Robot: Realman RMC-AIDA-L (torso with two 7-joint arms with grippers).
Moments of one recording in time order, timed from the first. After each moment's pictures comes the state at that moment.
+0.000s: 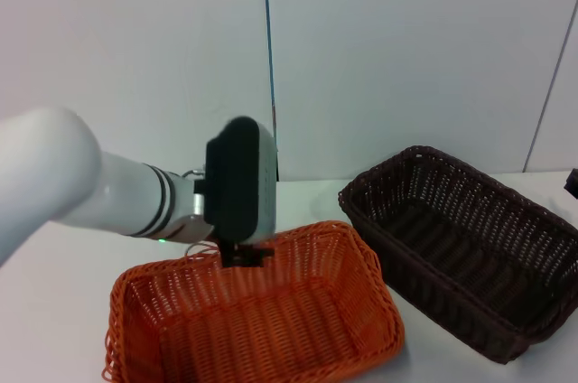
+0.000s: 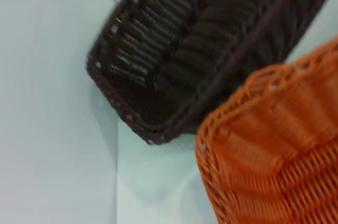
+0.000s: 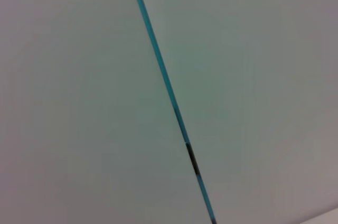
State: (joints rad) left arm -0.85 -2.16 1.24 0.86 2.60 0.90 -1.42; right arm 0.61 2.07 2.05 0.30 -0.18 0.54 0.58
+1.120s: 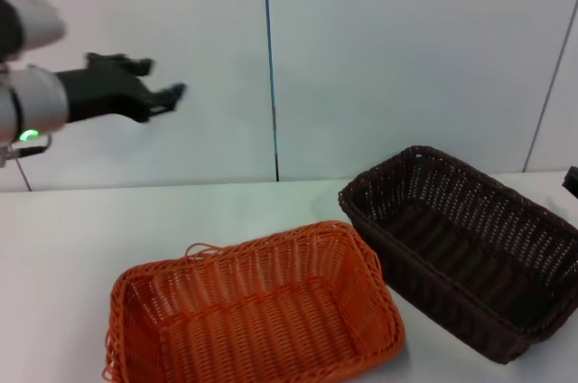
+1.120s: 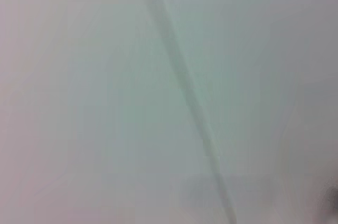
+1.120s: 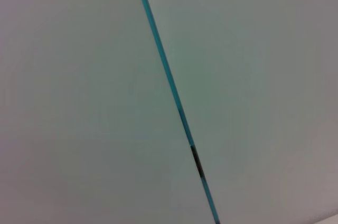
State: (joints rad) left arm -0.84 -2.06 0.61 0.86 2.20 0.97 -1.52; right arm 0.62 2.07 2.05 0.30 -0.18 0.54 0.58
